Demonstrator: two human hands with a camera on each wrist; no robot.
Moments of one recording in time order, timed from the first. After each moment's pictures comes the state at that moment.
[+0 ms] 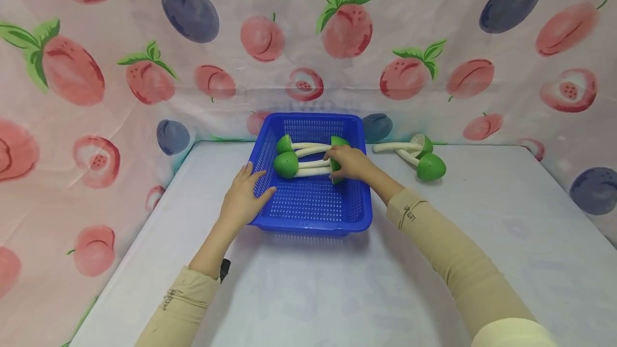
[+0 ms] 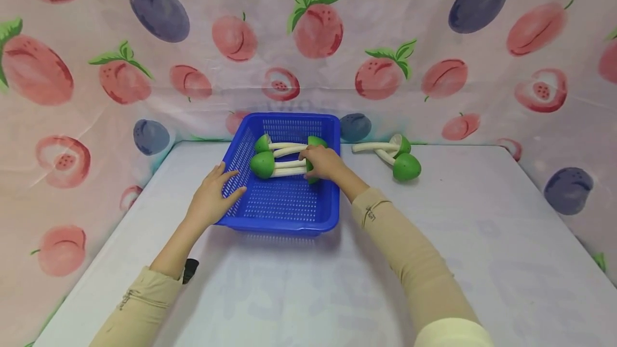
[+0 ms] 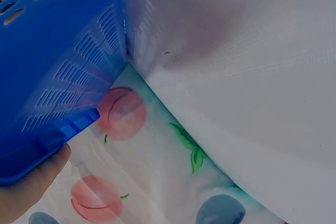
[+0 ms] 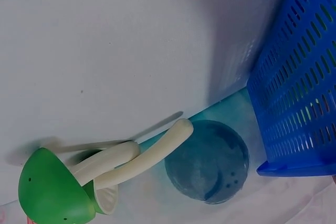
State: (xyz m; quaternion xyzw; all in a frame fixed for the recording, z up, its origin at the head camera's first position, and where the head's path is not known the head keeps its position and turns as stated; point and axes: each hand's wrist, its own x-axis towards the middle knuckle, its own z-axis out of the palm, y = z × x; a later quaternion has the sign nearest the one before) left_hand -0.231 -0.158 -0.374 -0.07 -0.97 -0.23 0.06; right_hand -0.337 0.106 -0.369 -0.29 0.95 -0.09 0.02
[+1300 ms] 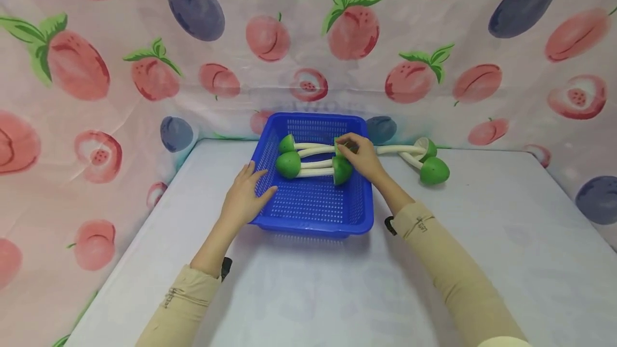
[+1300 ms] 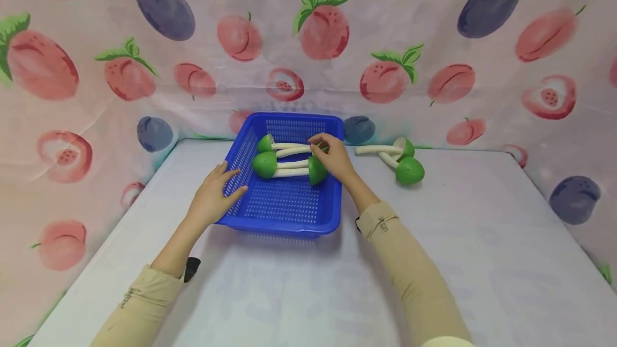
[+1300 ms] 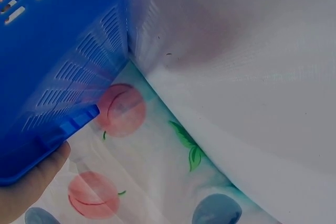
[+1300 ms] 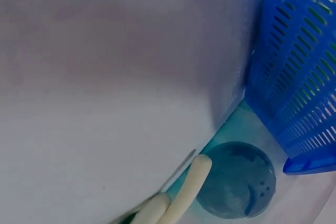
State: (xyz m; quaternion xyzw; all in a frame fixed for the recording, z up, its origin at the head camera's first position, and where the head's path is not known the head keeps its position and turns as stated) left_hand -0.234 -0.160 -0.375 -0.07 -0.97 -0.23 0.06; right_hand -0.336 0.117 -0.377 -0.21 0.83 -0.50 -0.11
